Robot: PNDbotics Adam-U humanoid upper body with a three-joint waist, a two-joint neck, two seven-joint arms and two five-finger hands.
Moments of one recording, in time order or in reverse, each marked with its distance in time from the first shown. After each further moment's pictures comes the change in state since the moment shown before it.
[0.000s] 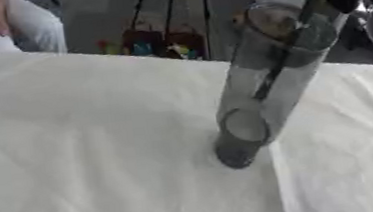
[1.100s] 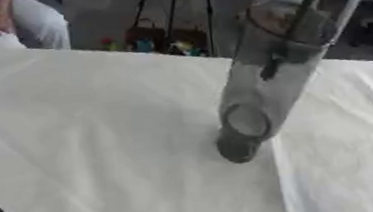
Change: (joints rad) left arm 0.004 0.000 0.005 0.000 -0.003 -0.005 0.012; right arm -0.045 0.026 -0.014 0.037 -0.060 0.009 -0.087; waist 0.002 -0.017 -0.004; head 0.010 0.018
